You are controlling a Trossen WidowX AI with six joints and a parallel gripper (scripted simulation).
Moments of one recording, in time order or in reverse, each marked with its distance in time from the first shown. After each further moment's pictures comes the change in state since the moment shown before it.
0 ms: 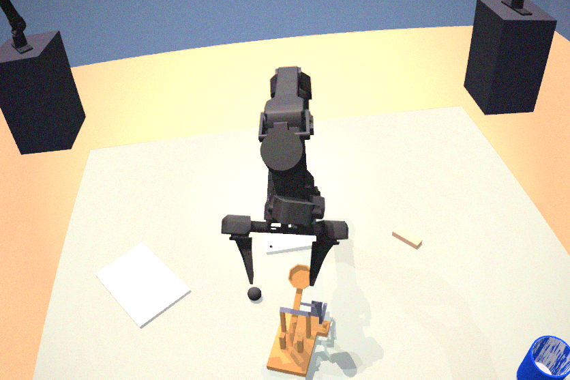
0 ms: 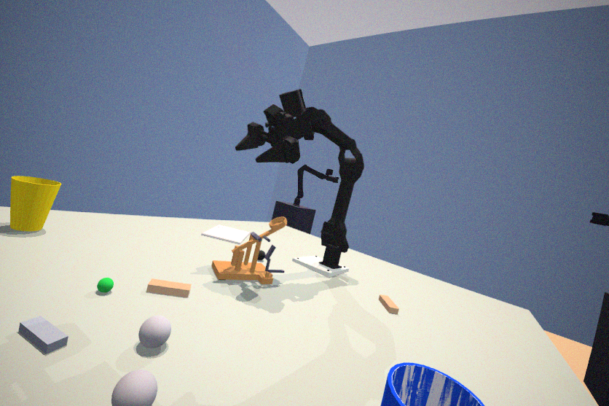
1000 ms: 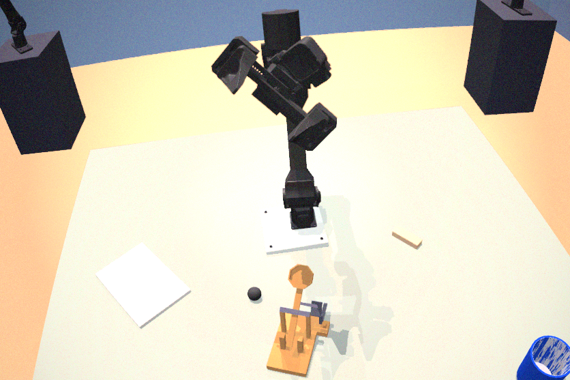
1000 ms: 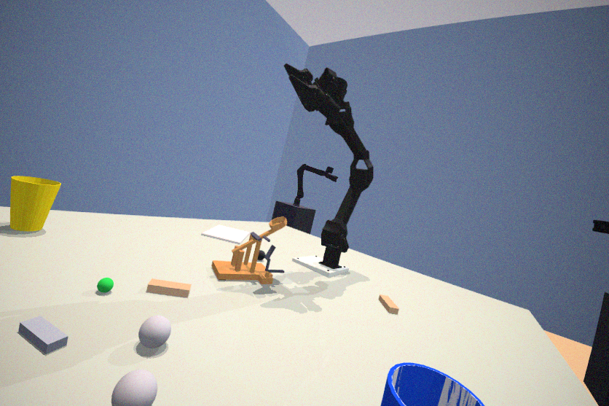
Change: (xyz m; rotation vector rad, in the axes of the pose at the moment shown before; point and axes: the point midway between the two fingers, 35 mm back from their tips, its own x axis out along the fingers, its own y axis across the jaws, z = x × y) arm -0.198 -0.051 0.121 -0.384 -0.773 -0.477
